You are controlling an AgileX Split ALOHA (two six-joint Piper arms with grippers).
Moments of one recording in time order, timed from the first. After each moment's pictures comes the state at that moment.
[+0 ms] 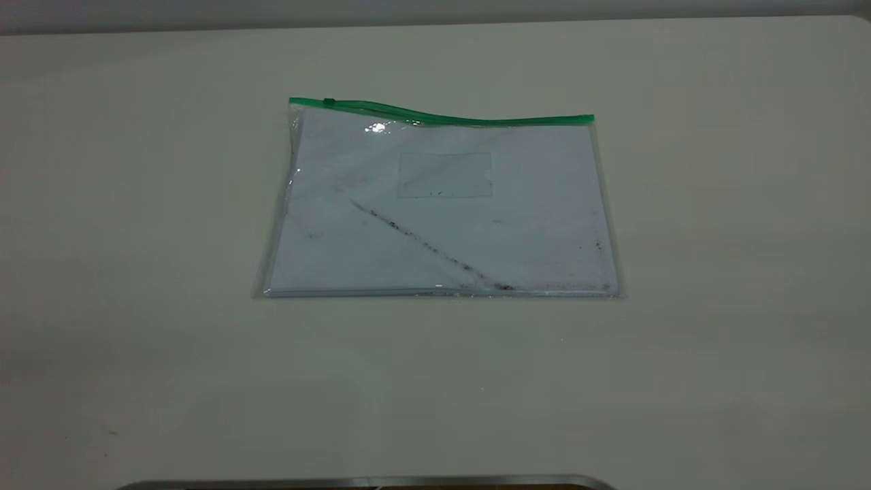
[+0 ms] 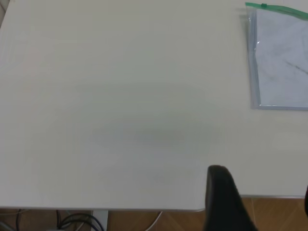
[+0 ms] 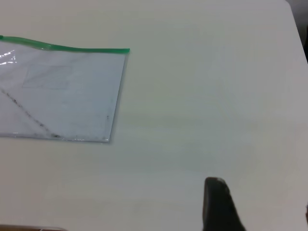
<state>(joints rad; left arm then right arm) 0.08 -0.02 -0.52 -0.08 1.17 0.03 0.02 -0.02 -0.48 0.08 1.13 -0.02</state>
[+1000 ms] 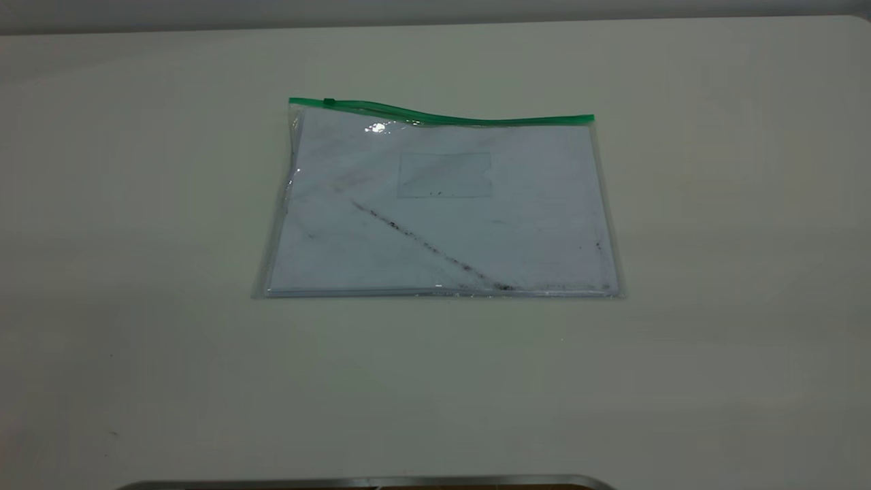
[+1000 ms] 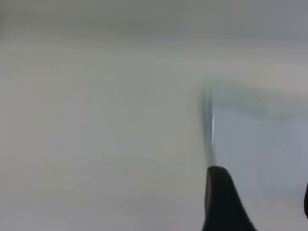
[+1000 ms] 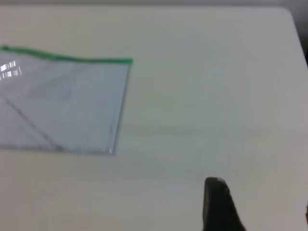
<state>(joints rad) 0.08 -0.01 -0.51 -0.19 0.79 0.01 0.03 -0.02 -0.49 0.08 1.08 0.00</state>
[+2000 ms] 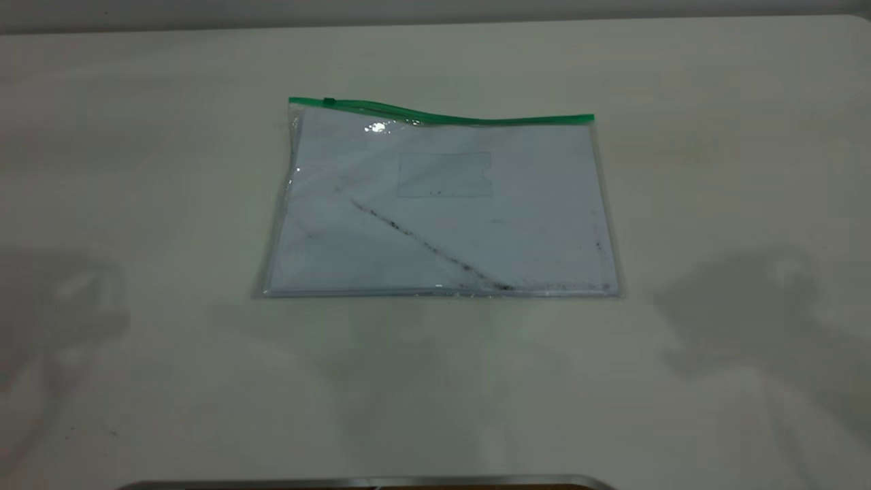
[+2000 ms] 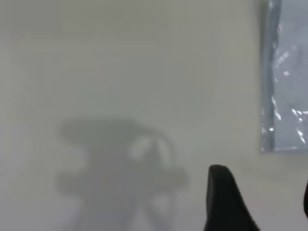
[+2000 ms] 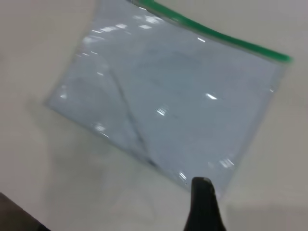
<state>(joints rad) 0.08 1.42 -0.79 -0.37 0.44 0.38 0.12 1.40 -0.75 0.92 0.50 -1.03</state>
